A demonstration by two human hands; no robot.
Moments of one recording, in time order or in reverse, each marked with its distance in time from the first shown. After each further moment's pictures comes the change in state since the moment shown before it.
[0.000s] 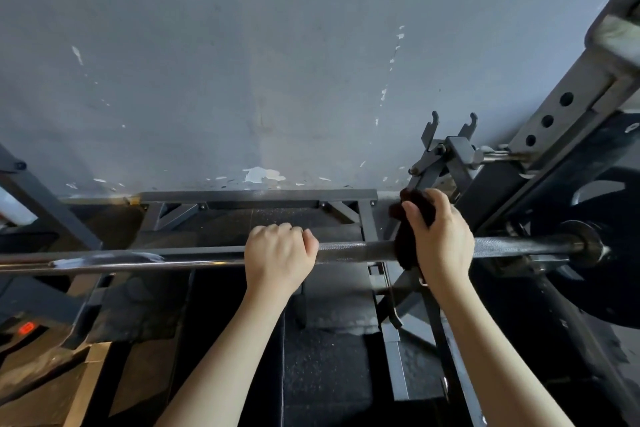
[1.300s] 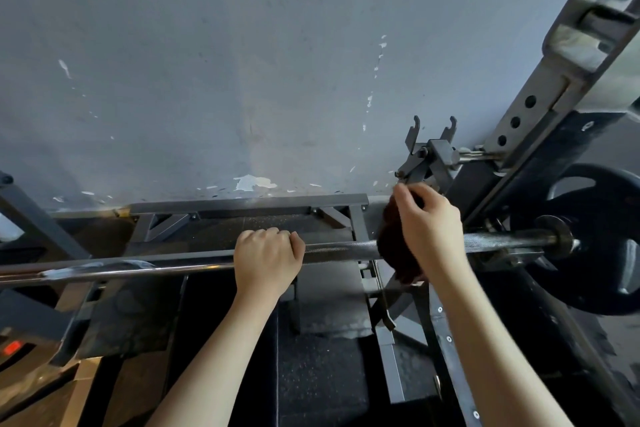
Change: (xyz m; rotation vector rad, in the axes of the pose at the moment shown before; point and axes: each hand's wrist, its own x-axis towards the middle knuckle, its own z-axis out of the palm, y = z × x) left_hand -0.006 0.001 -0.002 0.001 -0.053 -0.010; right_hand -0.001 -0.049 -0.052 0.286 -0.220 0.253
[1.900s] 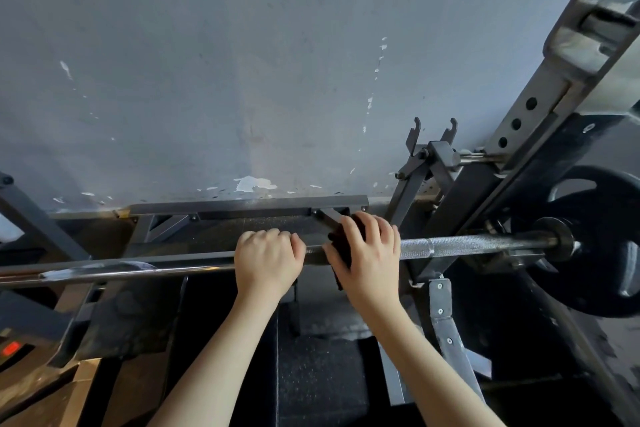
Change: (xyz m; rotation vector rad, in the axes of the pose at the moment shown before) left_hand 0.002 0.001 0.001 -0.005 0.064 0.000; right_hand -0.030 0.057 0.088 -0.469 0.123 -0.613
